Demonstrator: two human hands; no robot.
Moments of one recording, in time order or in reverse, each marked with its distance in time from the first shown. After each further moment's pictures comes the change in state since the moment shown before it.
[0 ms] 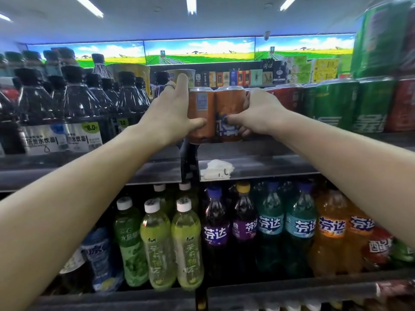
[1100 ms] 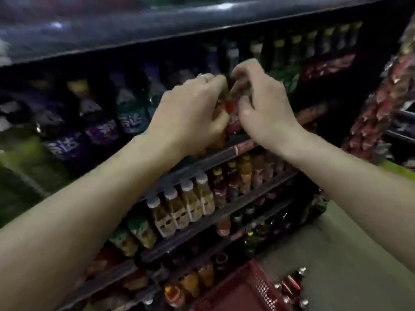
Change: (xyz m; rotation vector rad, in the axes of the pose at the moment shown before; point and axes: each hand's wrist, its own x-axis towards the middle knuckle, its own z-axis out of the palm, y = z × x) left_hand -0.164 0.237 0.144 -0.271 -0.174 0.601; right_hand -0.275 0.187 -0.071 -0.109 0.327 0.082
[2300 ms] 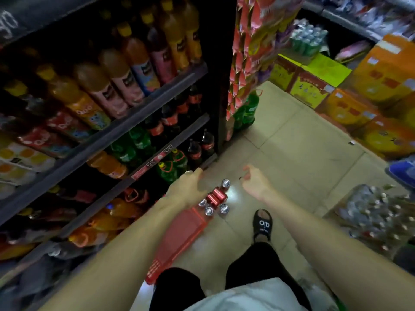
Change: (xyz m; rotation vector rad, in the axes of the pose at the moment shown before) left_hand -0.098 0.313 0.474 -0.436 -1.150 -0.432; right_hand -0.391 0.478 -0.110 -0.112 -0.586 1.261
